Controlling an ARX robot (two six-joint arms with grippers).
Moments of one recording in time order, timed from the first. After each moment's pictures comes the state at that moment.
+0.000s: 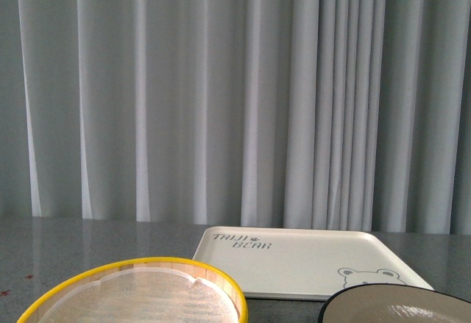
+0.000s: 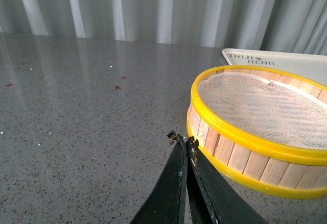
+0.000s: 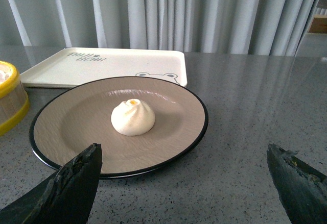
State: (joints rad) left arm 0.00 0.38 0.03 0.38 0.00 -0.01; right arm 0.00 0.00 0.01 0.00 0.00 -0.01
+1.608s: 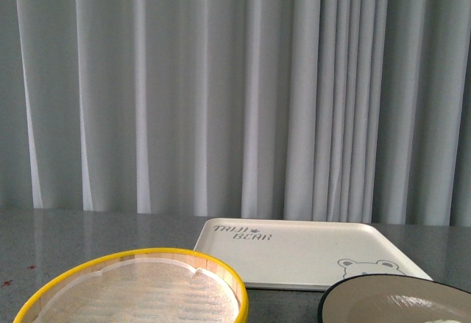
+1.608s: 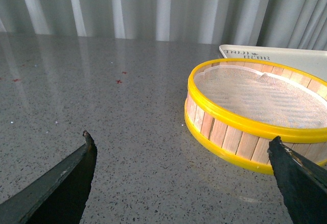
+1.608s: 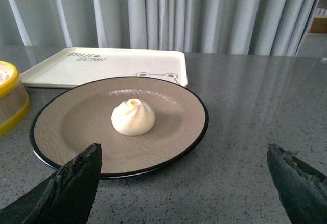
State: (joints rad) left arm 0.00 0.00 0.03 0.00 0.00 0.00; right arm 0.00 0.00 0.01 0.00 0.00 -0.01
